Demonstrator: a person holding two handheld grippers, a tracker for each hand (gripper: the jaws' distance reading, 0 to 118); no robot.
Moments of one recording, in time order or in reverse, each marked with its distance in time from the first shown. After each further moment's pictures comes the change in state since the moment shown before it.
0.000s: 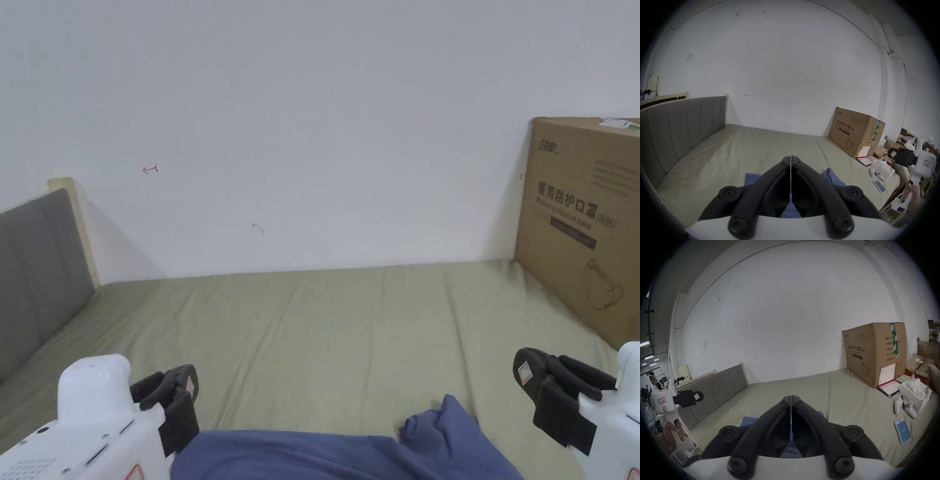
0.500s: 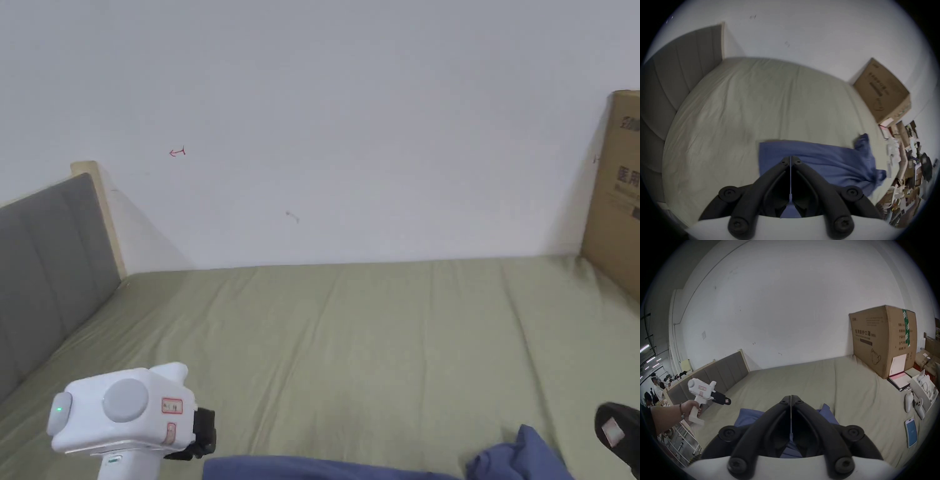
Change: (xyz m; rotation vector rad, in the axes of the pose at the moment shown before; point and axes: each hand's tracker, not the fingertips) left arm -0.166 -0.050 -0.274 -0.766 0.103 0.121; right arm 0.028 -0.025 -0.097 -0.197 0.029 -0.039
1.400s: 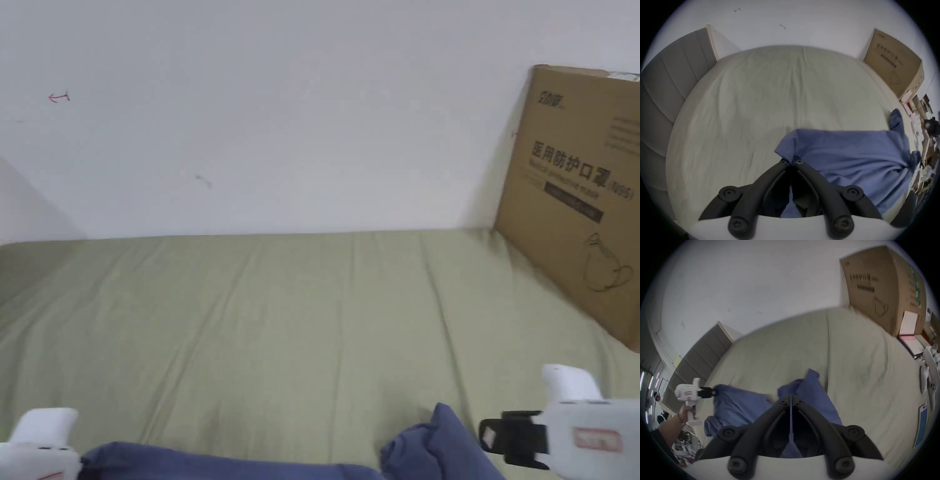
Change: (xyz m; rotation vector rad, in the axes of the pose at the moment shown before) left arm 0.006 -0.052 -0.031 0.074 0.054 -0.162; right arm 0.117 -0.021 -0.160 -0.518 -0.047 -0.176
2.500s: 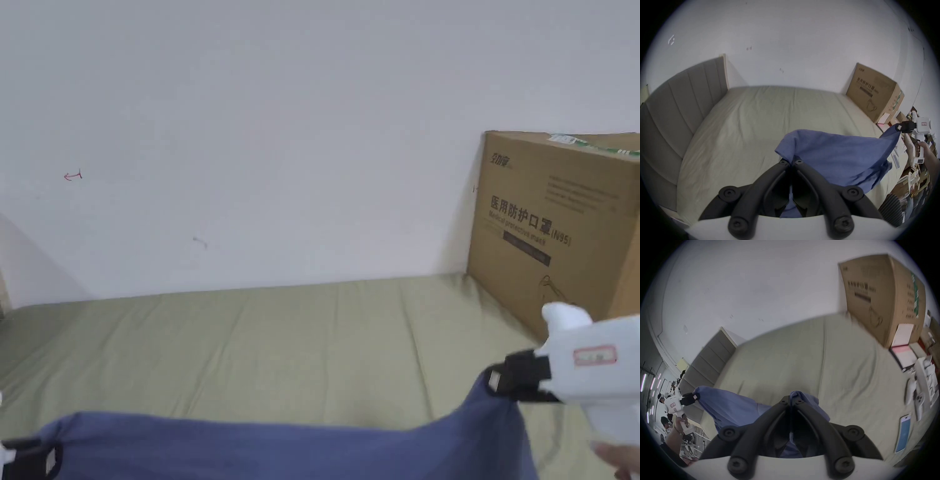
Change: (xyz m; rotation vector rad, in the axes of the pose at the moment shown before) left arm 0.022 0.020 0.197 0.286 -0.062 -0.002; right arm -0.024 0.049 0.171 0.187 0.040 0.031
